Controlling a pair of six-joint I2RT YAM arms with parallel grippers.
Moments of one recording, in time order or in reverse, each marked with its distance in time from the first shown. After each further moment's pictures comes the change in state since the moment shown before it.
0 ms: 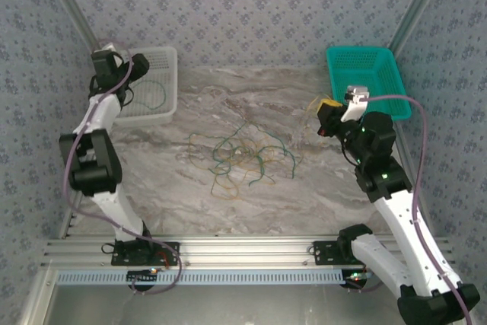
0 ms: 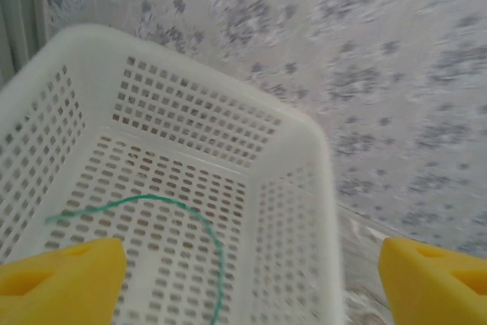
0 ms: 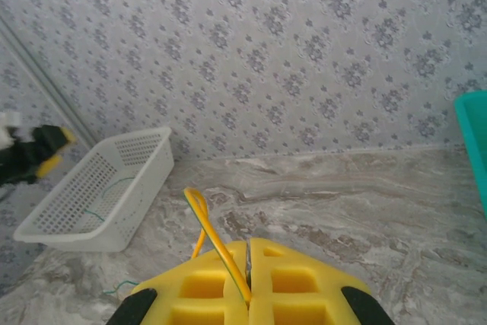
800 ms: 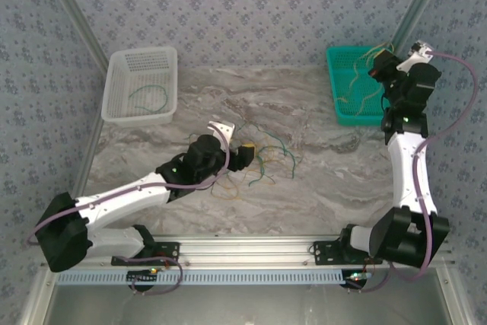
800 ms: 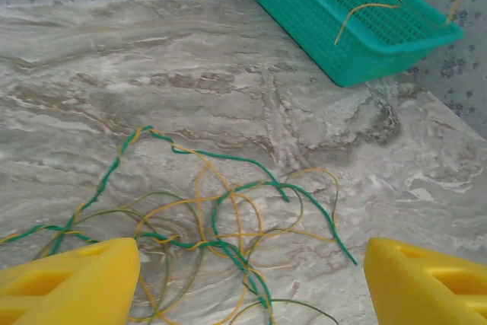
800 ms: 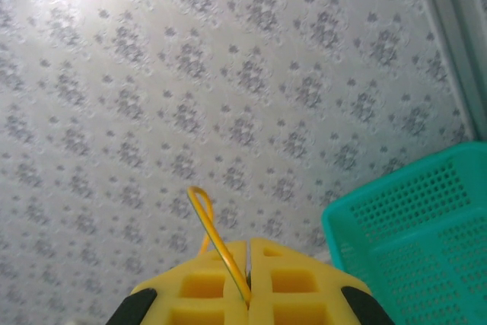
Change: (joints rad) left arm -1.073 -0.578 -0.703 0.118 -0.356 0.046; right arm -0.522 0.473 0.284 0.336 -0.142 0.232
